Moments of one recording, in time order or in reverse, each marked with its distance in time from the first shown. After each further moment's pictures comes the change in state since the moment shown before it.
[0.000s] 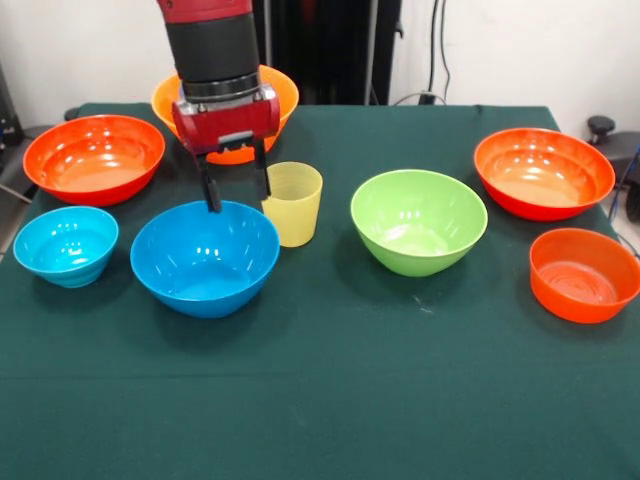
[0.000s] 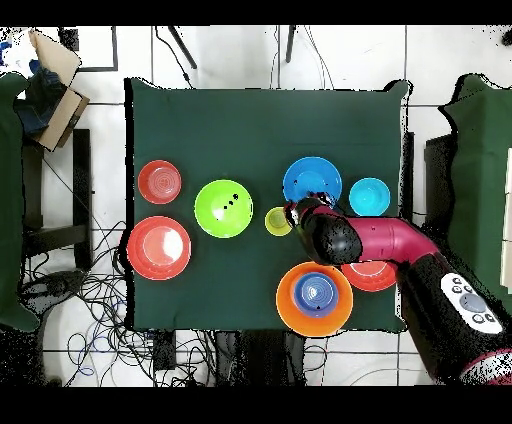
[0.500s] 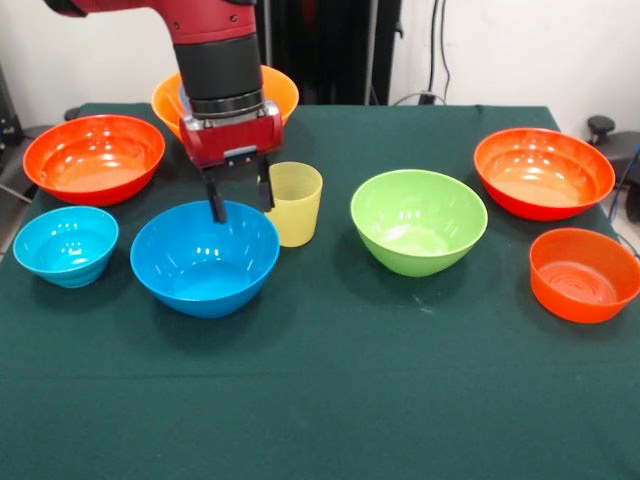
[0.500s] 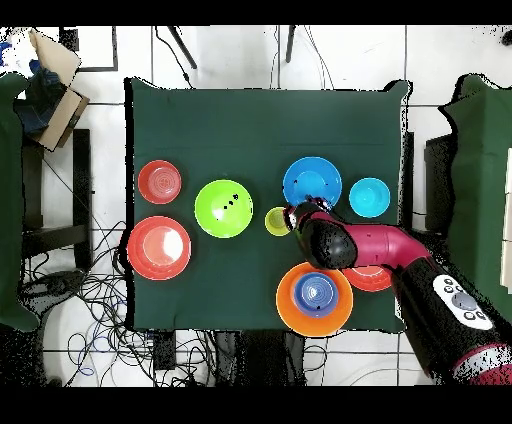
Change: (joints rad) arm 0.019 0.050 -0.051 0.001 0.000 -0.076 0.000
